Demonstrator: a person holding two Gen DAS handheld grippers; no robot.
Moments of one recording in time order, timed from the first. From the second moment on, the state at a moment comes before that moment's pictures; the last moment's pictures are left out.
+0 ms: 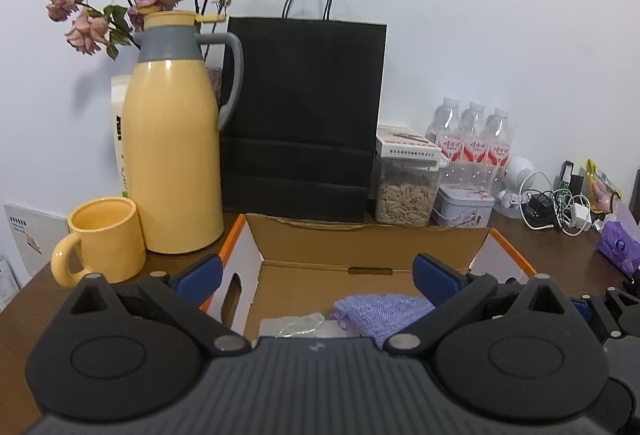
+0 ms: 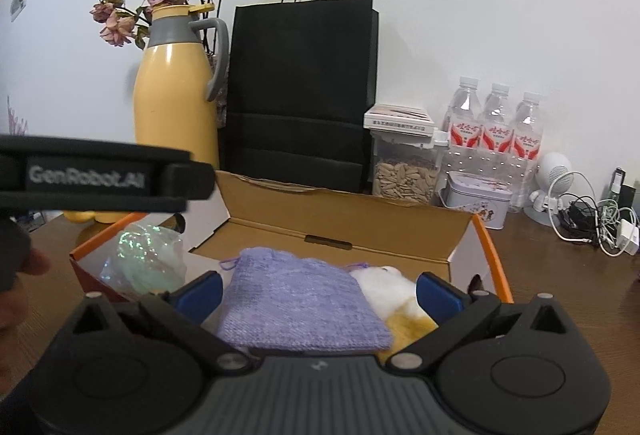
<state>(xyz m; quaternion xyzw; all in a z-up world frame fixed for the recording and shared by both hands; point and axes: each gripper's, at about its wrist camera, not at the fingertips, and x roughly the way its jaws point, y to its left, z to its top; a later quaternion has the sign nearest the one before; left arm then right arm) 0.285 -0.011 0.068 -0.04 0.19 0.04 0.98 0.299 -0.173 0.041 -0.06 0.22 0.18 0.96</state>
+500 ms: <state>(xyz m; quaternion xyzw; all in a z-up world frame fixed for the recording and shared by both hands) 0.209 -0.001 0.089 -0.03 0.17 0.03 0.98 0.226 -0.204 0.072 -0.07 0.17 0.19 0.96</state>
